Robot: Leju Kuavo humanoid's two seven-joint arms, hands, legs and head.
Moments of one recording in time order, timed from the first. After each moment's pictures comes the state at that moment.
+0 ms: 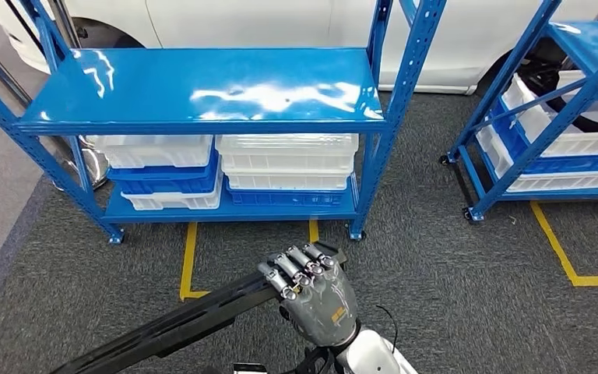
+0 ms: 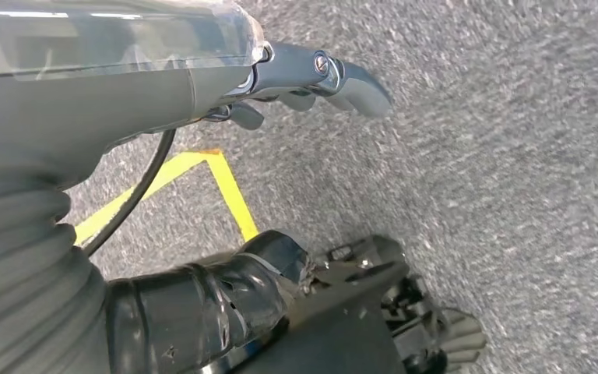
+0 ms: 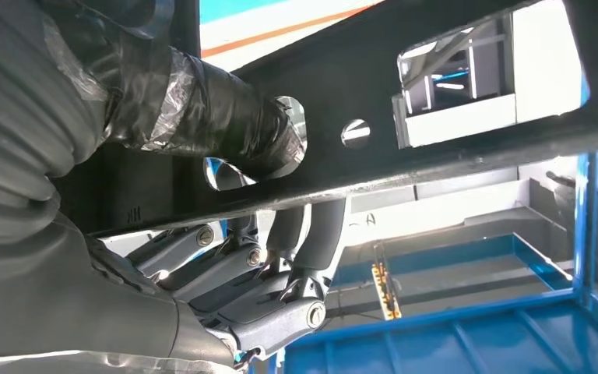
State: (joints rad) left arm -0.11 -0.22 0.97 -0.21 -1.26 0.23 -0.23; right arm -0.17 0.05 0.70 -1.60 1.29 -0.69 -0.22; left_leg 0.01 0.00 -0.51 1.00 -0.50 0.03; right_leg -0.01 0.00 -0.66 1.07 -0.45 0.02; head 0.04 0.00
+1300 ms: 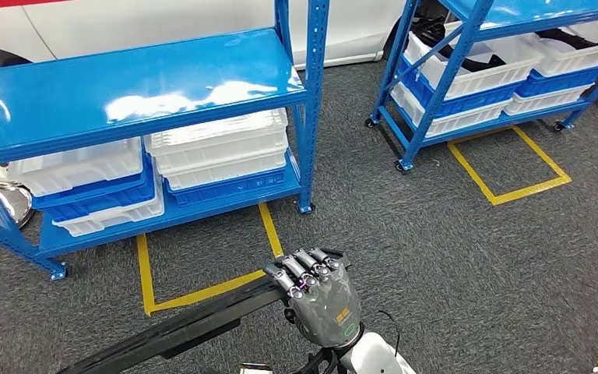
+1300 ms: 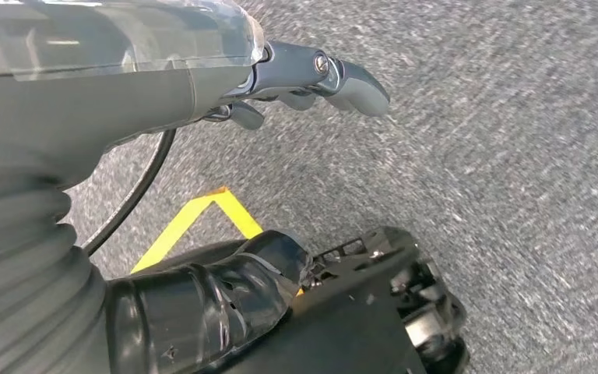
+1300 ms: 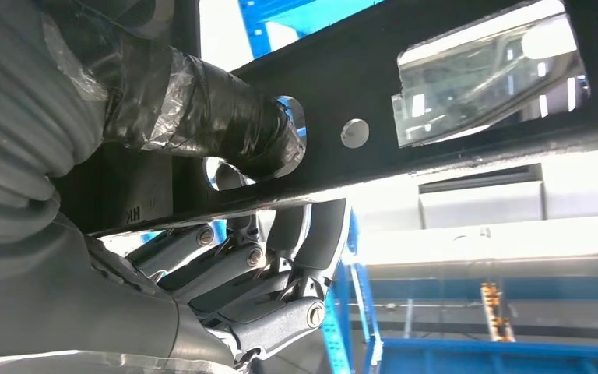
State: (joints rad) left arm -0.10 -0.22 0.97 -0.21 -1.26 0.24 -0.23; right arm -0.16 0.03 0.70 -1.58 1.25 -0.69 -0.20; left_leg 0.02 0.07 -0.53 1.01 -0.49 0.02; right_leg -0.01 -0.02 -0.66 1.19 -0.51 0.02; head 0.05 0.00
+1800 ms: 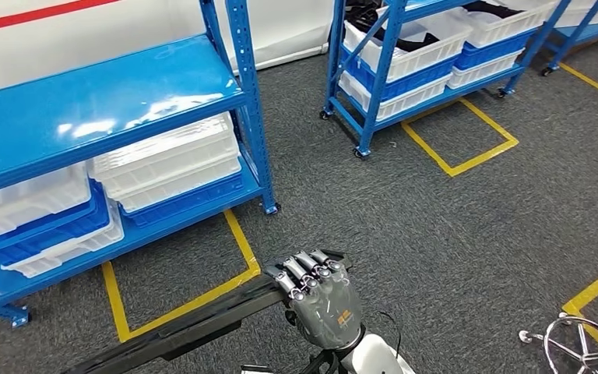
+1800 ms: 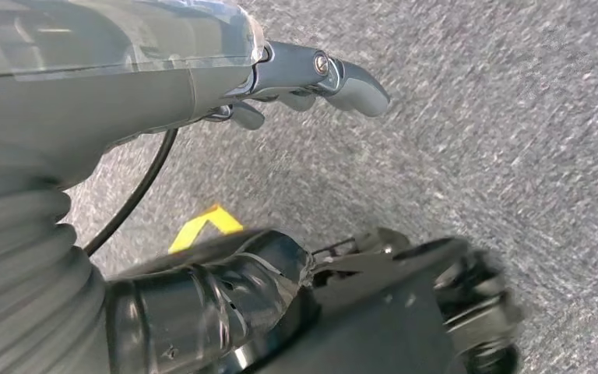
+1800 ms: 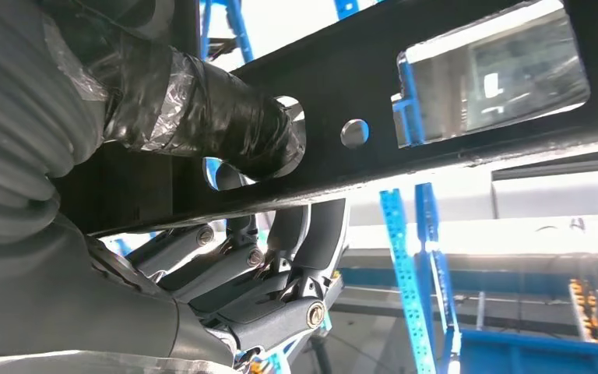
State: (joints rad) left arm -0.10 -0.22 0.97 -0.21 -1.26 0.24 -0.23; right arm -0.15 0.03 0.70 -1.59 1.25 -0.69 -0.21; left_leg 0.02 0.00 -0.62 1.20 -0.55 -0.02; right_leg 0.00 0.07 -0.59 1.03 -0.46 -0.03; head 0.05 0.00
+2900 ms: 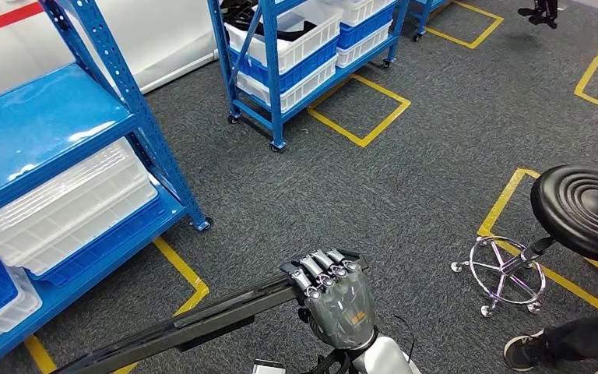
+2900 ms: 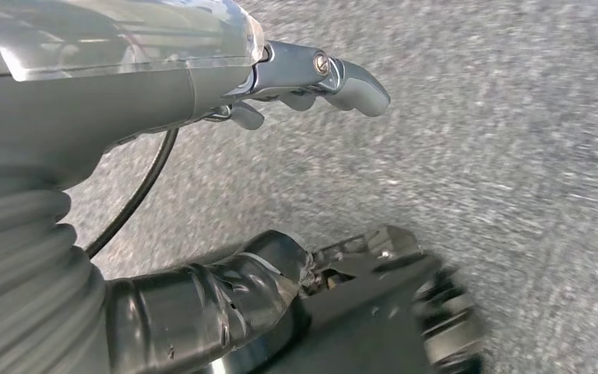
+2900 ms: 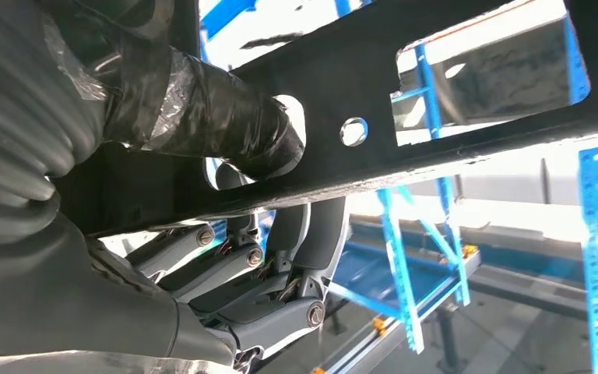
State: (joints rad) left arm -0.09 -0.22 0.97 -0.21 -1.26 0.24 -0.23; right arm -0.10 0.03 0.62 -1.63 1.26 -0.69 -0.24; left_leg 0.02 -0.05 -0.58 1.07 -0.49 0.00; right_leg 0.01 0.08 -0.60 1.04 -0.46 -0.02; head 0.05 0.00
